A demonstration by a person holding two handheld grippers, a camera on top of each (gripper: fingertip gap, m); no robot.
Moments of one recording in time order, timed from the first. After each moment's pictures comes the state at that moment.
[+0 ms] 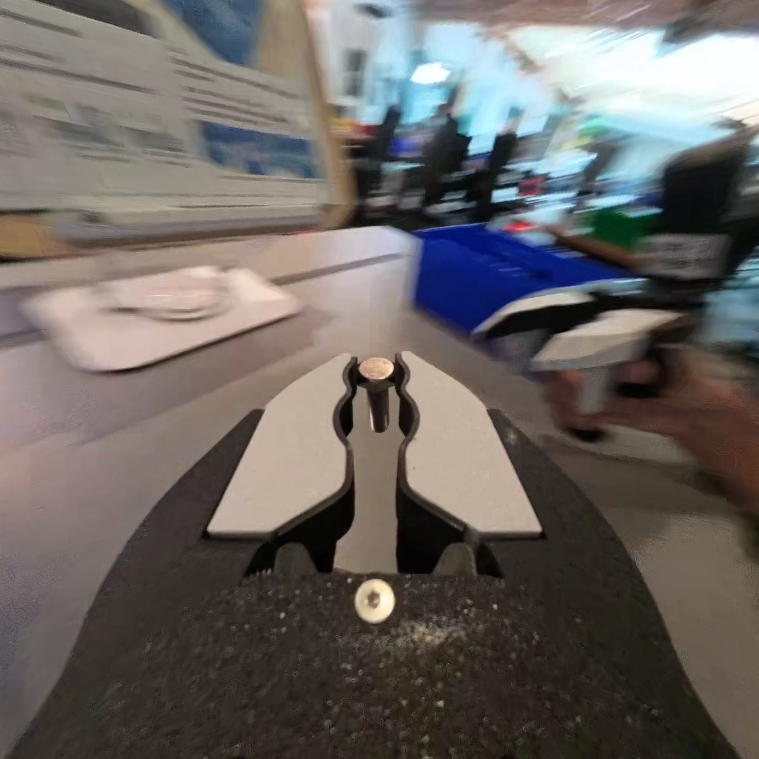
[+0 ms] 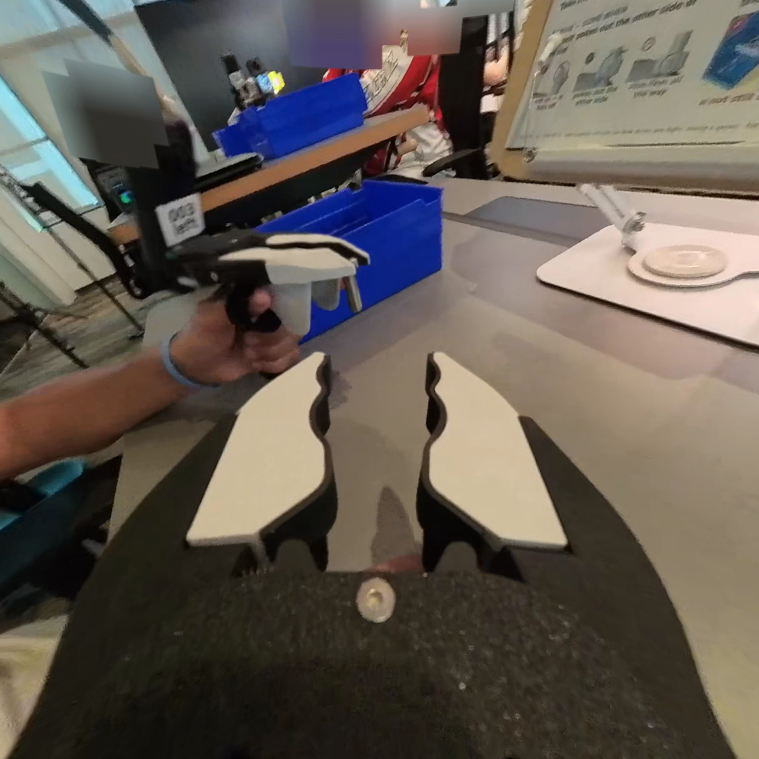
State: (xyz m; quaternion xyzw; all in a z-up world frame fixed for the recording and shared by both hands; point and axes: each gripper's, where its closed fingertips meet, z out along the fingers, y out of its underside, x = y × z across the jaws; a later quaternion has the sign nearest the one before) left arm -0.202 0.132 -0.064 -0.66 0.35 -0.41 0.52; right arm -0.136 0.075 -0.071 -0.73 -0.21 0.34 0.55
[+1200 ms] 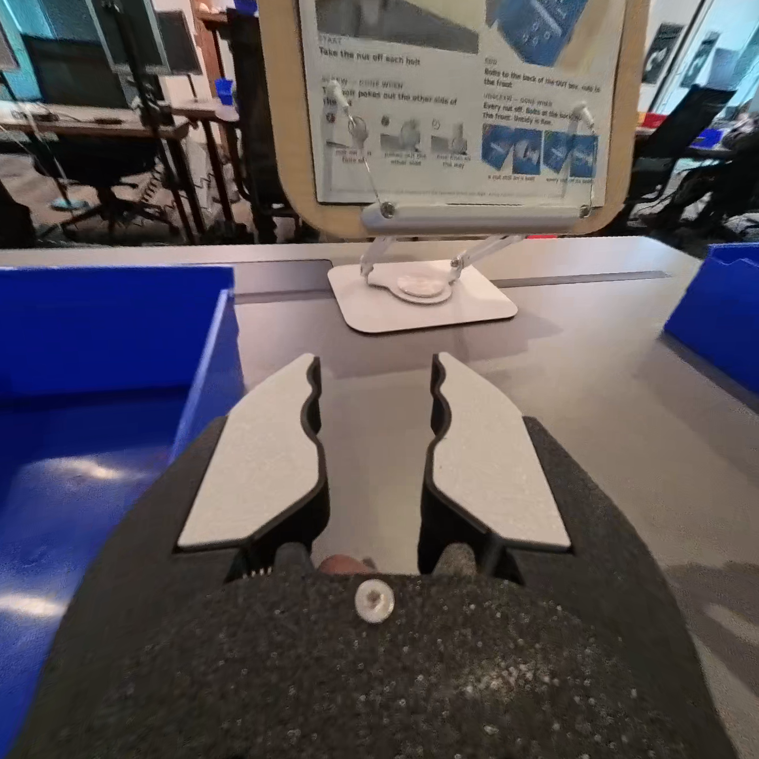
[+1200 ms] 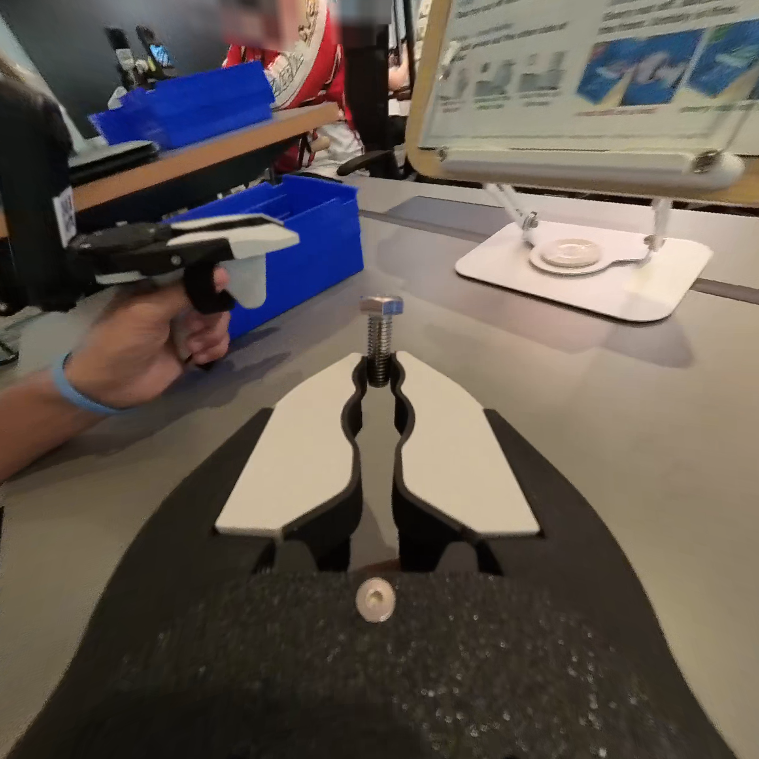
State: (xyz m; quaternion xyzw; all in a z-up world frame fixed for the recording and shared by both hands) left arm -0.271 0.202 -0.077 -0.74 0.19 -0.20 0.61; right arm -0.112 0.090 -0.080 -0.76 -0.16 0.24 0.58
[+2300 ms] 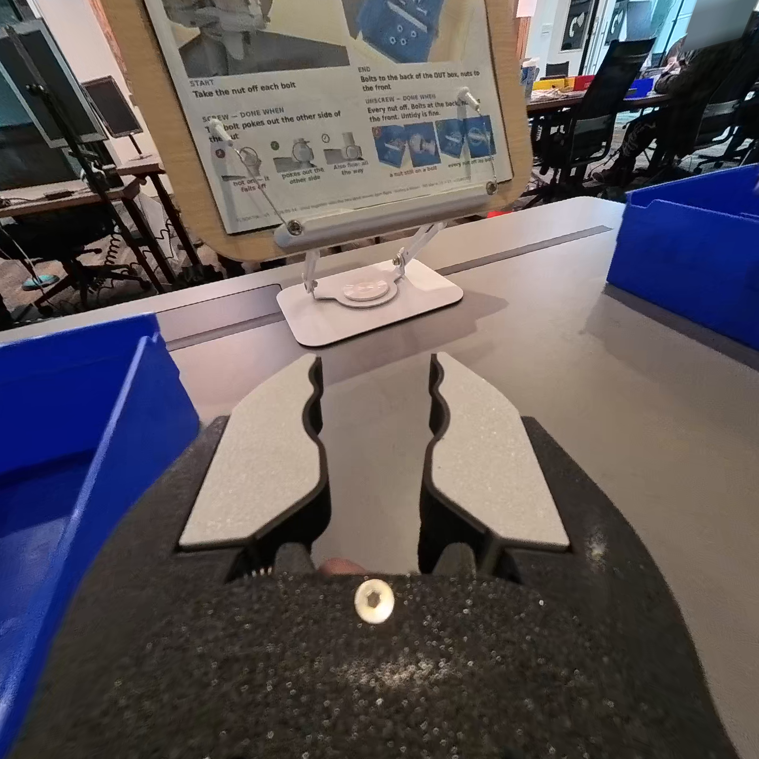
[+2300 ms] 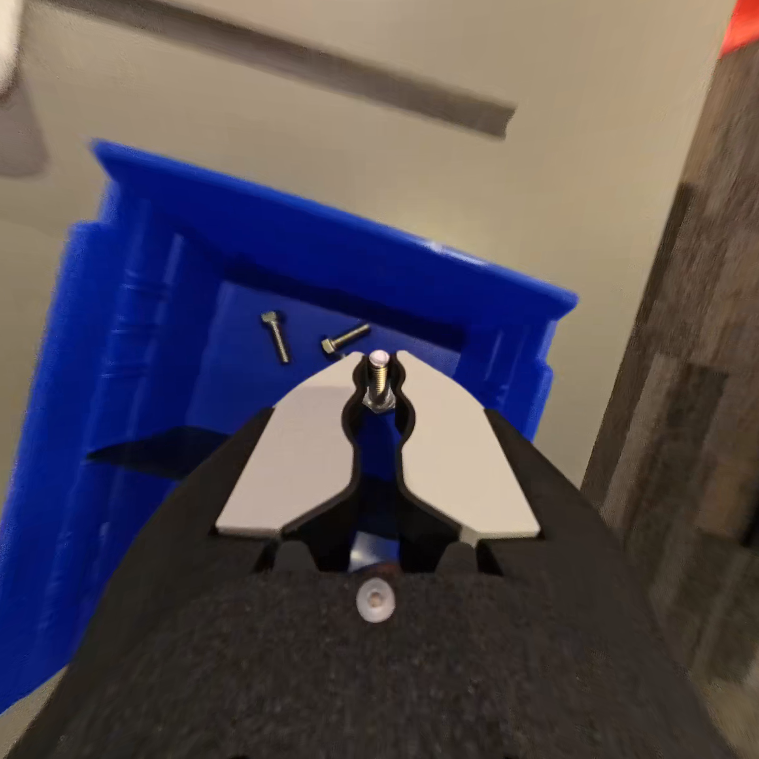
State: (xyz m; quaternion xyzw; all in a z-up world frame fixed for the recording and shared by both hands) left arm -0.232 0.171 -0.074 -0.70 0.28 -0.19 0.62; right arm 0.261 0.132 -0.102 -0.97 0.01 -0.01 0.24
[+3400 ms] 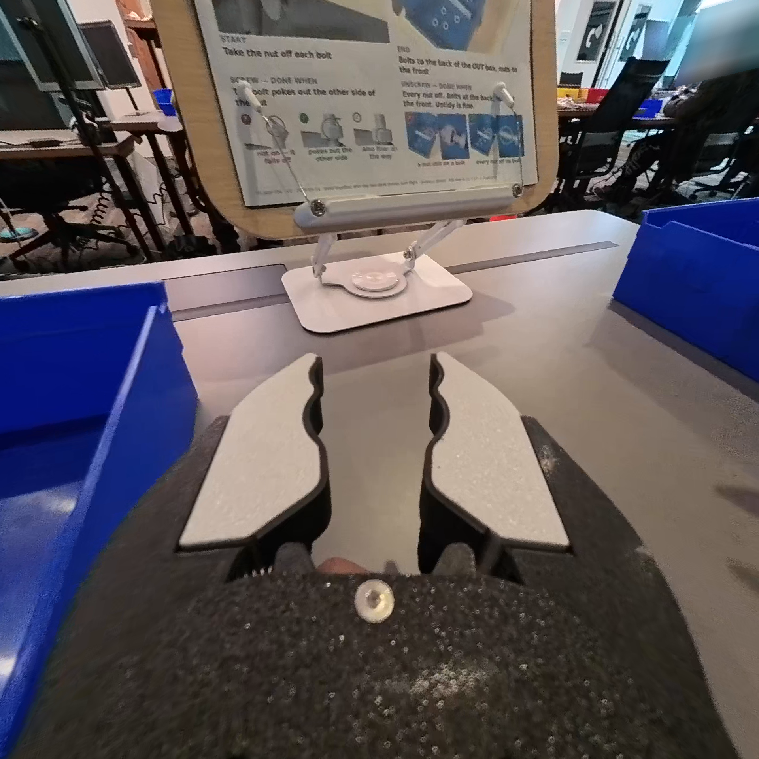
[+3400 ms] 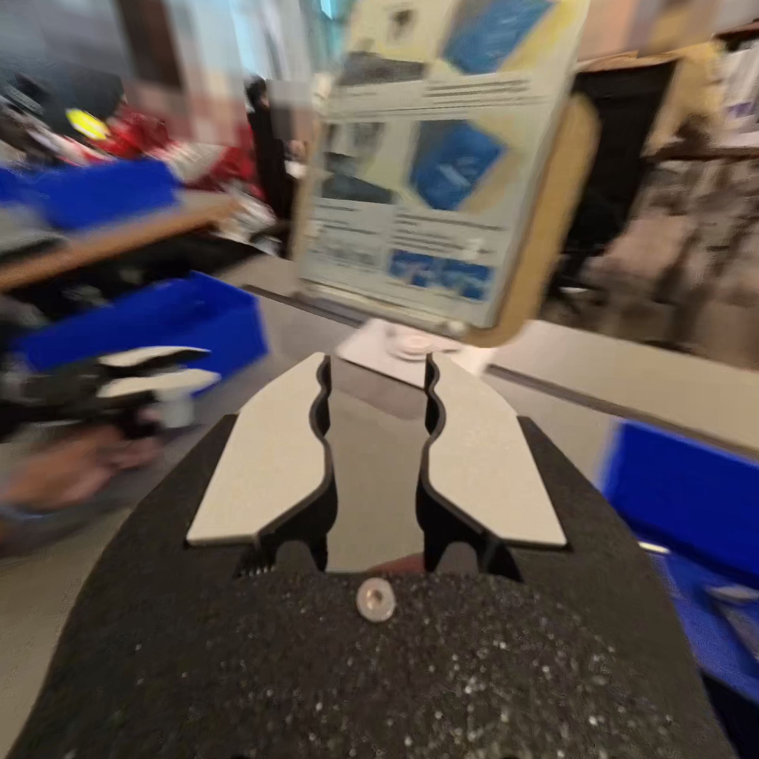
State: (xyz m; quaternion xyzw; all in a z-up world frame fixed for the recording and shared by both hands) left arm -0.243 0.181 -0.078 -0.73 0.24 -0.21 0.61; right arm -0.011 0.099 0.039 -0.75 -0.10 0.15 0.64
